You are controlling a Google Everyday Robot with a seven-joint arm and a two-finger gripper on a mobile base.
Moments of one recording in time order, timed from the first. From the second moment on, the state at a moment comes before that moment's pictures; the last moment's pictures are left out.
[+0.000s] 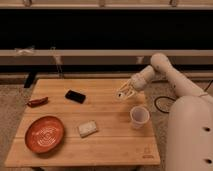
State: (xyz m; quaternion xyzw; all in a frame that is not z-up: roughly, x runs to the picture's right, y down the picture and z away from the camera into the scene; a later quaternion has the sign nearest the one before) arm 0.090 0.040 0.773 -0.30 -0.56 -0.13 0.77
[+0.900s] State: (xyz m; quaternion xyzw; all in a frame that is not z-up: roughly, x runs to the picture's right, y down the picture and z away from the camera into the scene) arm 0.027 0.054 0.746 -0.33 -0.62 -0.10 0.71
